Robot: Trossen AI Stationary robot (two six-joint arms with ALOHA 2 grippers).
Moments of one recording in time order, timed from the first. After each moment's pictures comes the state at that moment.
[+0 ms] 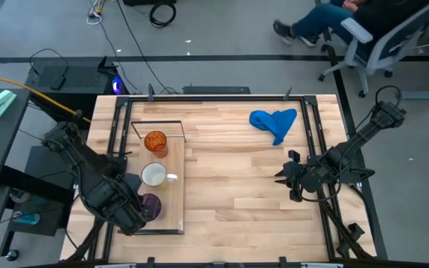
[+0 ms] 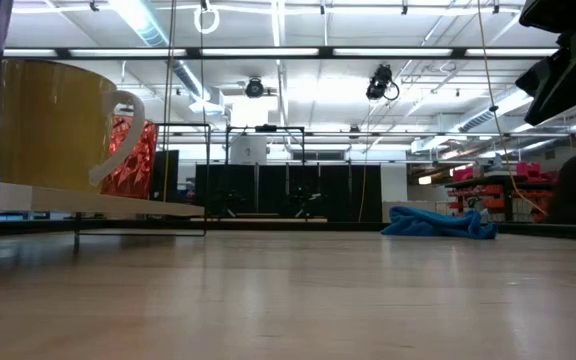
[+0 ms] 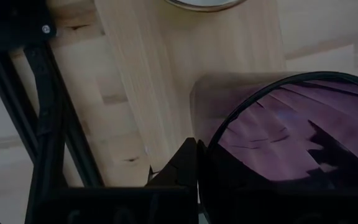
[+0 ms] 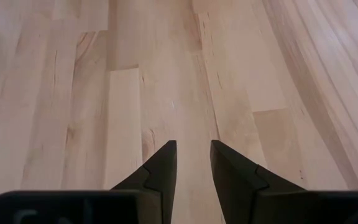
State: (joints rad) left arm -0.82 1.46 1.45 -1.47 -0.14 -2.14; right arm 0.64 0.86 0.57 -0.66 0.47 0.62
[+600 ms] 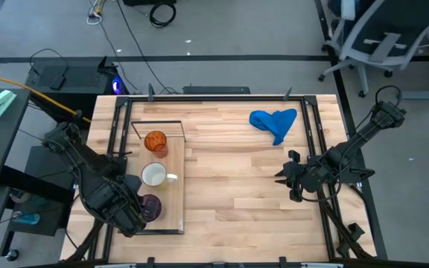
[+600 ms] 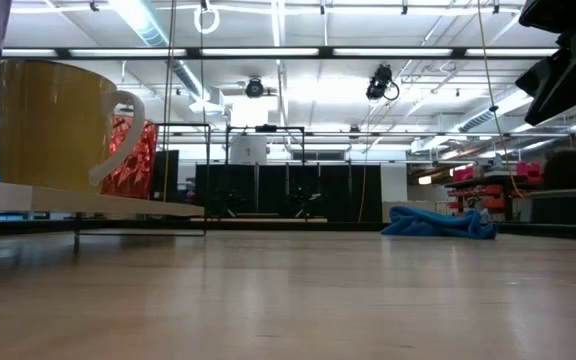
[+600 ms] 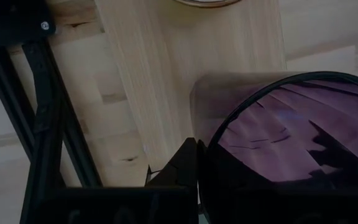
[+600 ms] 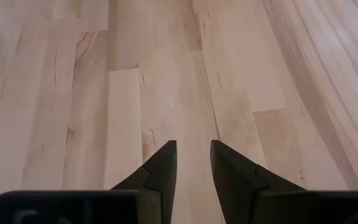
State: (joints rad) left arm -0.82 1.47 1.45 -1.47 -0.14 -2.16; right arm 0.64 0.86 0.57 -0.66 0.47 0.62
